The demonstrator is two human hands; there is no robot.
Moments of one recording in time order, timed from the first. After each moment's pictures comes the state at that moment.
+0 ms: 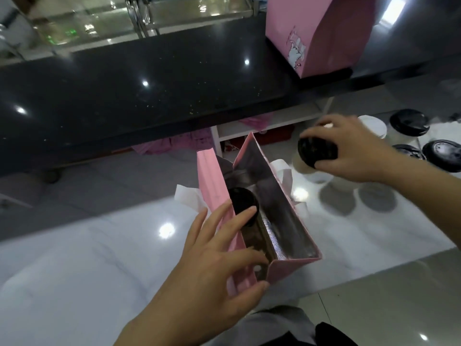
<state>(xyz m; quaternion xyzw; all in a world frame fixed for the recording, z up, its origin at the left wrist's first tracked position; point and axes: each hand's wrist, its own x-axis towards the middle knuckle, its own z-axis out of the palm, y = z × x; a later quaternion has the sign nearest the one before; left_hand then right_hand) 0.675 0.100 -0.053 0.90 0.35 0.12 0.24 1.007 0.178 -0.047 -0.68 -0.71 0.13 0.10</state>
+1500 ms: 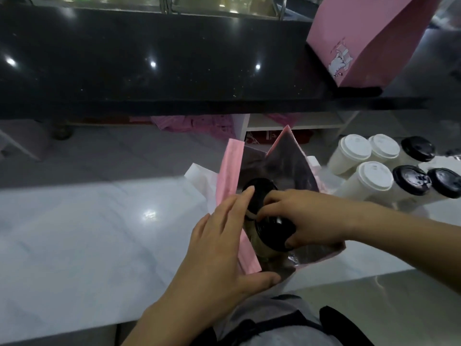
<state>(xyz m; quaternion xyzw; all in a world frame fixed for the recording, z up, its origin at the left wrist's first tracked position) 0.624 0.080 -0.071 0.79 0.46 0.18 0.37 0.843 0.139 -0.051 -0.46 -0.84 0.22 -0.18</state>
